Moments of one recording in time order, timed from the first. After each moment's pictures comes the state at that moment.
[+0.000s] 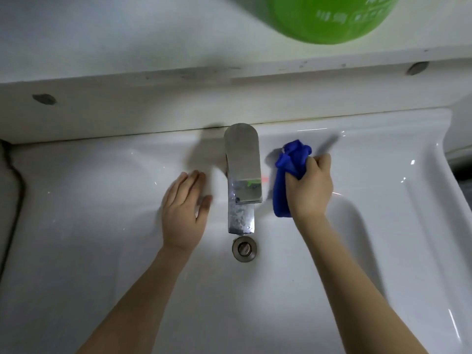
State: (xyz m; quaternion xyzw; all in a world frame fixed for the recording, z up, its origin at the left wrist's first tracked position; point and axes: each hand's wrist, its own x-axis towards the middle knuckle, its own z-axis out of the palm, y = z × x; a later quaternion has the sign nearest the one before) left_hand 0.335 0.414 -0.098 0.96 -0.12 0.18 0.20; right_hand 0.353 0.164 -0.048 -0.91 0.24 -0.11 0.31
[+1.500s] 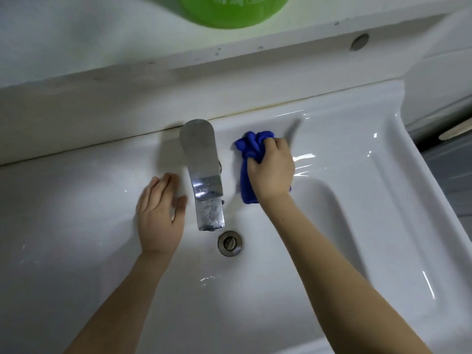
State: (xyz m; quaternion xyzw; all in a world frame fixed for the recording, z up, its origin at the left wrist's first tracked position) left_hand 0.333 0.407 -0.088 0.96 -0.09 0.12 0.23; right_hand 0.363 0.173 -0.044 -0.91 0.22 -0.12 0.32
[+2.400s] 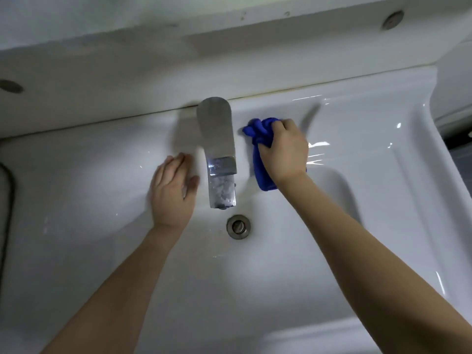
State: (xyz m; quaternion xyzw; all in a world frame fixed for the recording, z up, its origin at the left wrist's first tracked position) left_hand 0.333 0.410 -0.087 0.97 -0.08 0.11 0.22; right_hand 0.369 0.164 -0.044 -0.96 0.13 -0.08 0.25
